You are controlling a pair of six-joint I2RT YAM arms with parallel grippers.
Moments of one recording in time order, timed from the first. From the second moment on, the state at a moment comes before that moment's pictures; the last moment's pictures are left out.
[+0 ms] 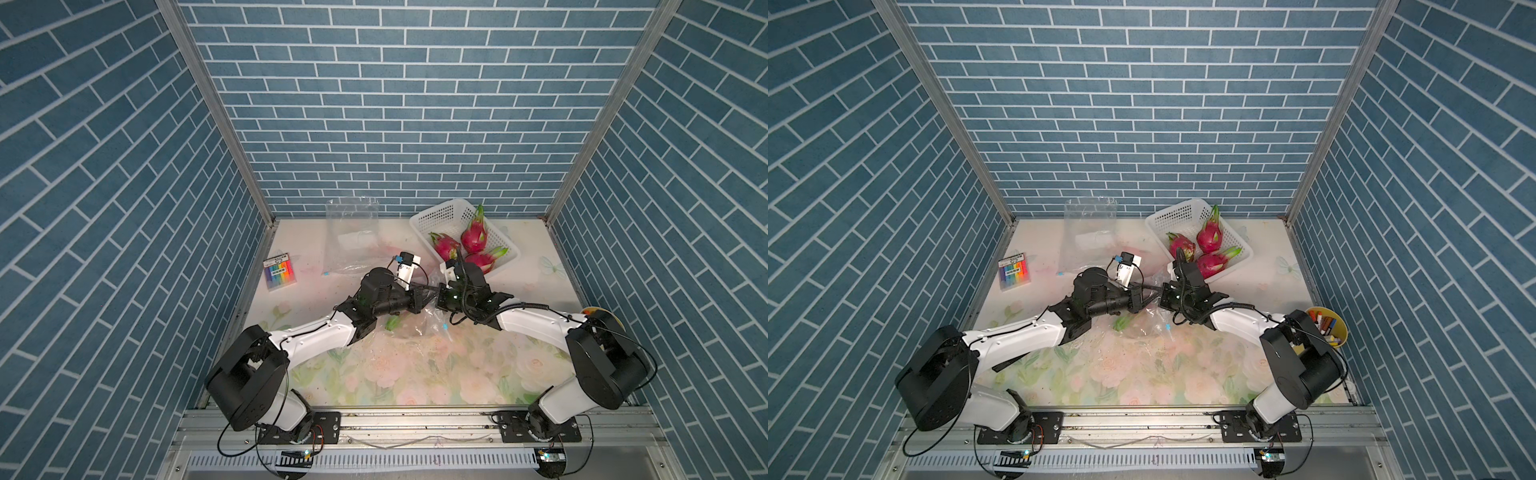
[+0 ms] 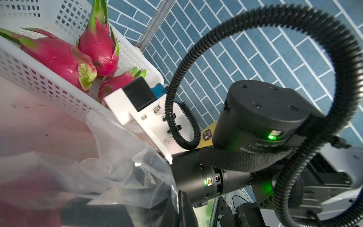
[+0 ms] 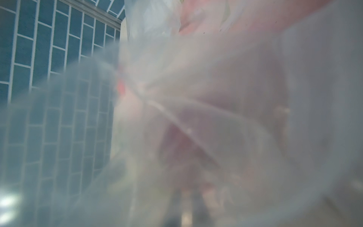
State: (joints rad) left arm -0.74 1.48 0.79 0.45 0.44 -0.68; right arm 0.66 1.58 0.83 0.08 -0.36 0.84
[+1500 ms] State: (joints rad) left arm -0.31 1.80 0.64 0.64 0.41 -0.65; right arm 0.67 1.81 1.05 0.08 -0.42 0.80
